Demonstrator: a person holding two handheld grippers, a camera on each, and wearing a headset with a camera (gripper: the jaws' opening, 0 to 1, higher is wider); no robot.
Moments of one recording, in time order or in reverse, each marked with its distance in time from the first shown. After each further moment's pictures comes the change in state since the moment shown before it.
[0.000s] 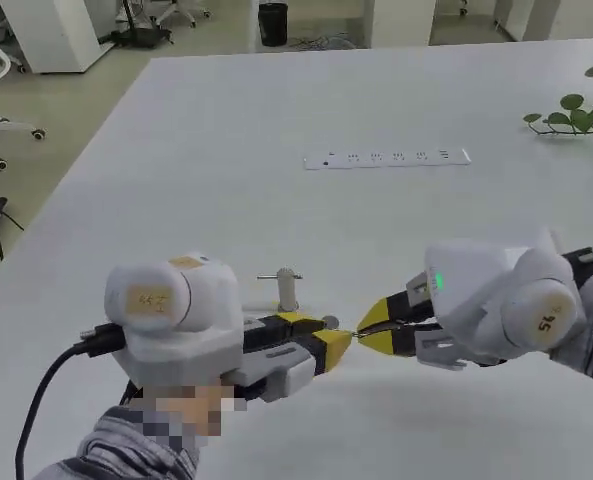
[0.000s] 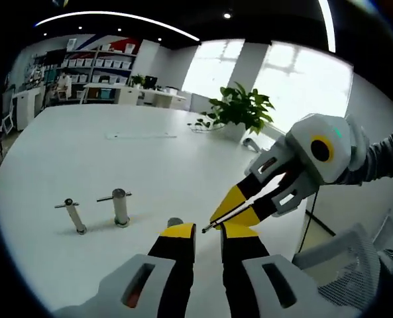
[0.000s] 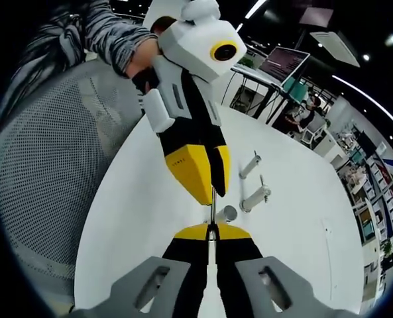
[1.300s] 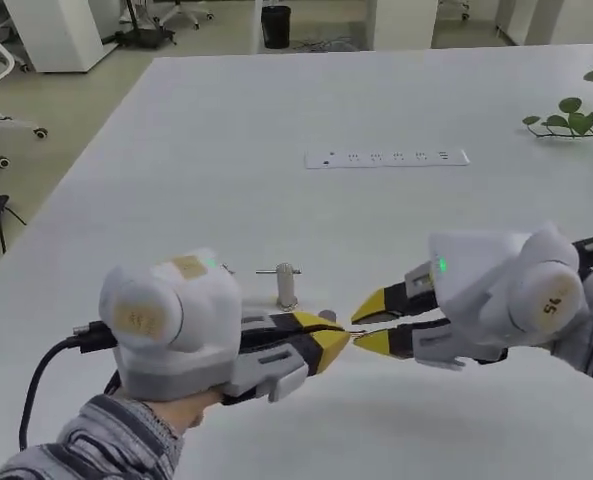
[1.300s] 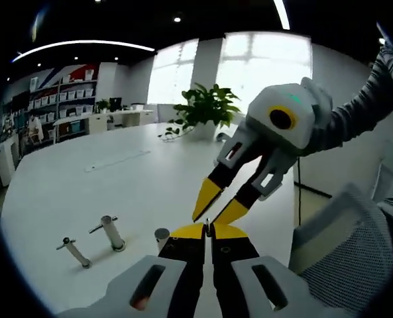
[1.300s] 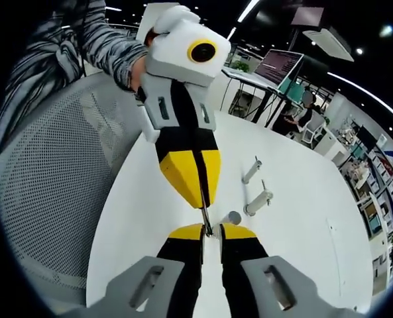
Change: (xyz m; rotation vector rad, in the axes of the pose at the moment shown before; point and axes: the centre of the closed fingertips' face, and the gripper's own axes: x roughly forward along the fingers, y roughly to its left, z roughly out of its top) left arm -0.008 -0.026 -0.002 0.344 0.003 -0.145; right arm -0.007 0.006 0.009 0.063 -0.043 0.023
